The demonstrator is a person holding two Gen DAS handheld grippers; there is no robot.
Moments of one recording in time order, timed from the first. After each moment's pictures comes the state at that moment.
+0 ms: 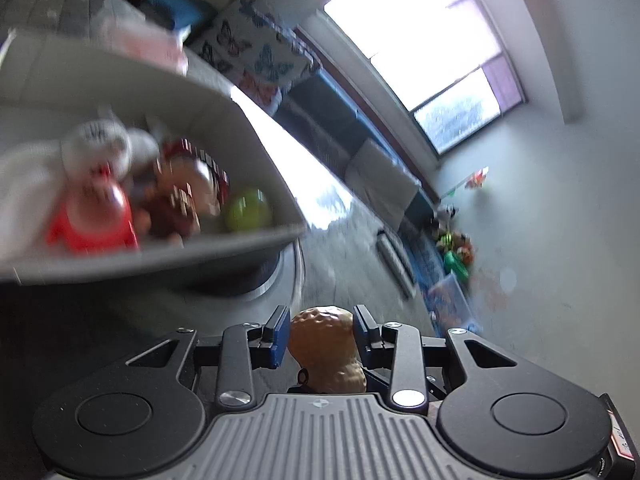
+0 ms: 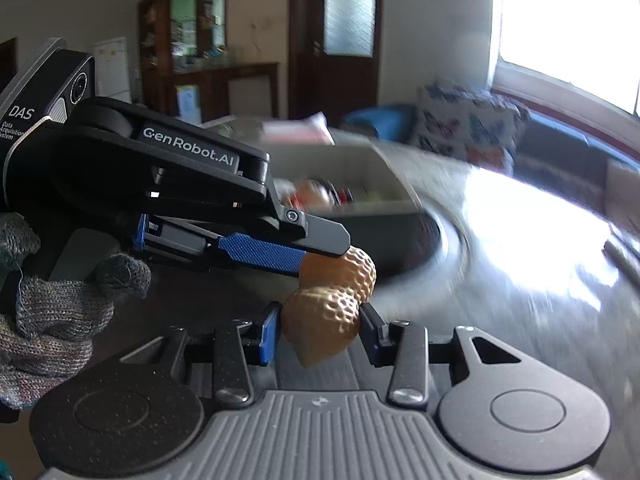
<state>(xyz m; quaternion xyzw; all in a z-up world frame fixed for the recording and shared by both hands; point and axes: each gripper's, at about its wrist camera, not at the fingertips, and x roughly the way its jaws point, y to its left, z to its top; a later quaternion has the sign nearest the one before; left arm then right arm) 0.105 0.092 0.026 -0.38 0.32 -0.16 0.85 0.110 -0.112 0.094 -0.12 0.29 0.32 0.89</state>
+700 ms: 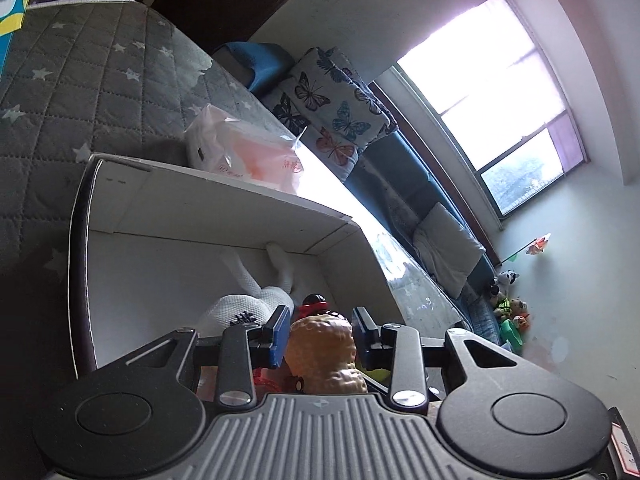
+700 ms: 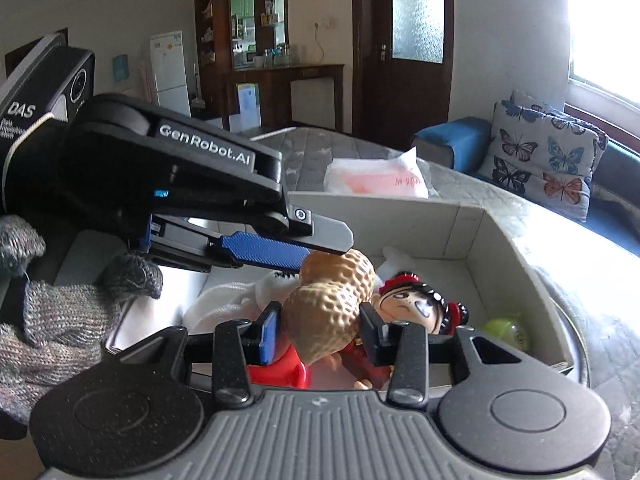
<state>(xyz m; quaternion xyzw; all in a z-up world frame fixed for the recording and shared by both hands) 0.168 0.194 0.015 -0.39 0.31 -0.04 0.87 0.203 0.004 0.078 -0.13 0.30 0.40 0.86</state>
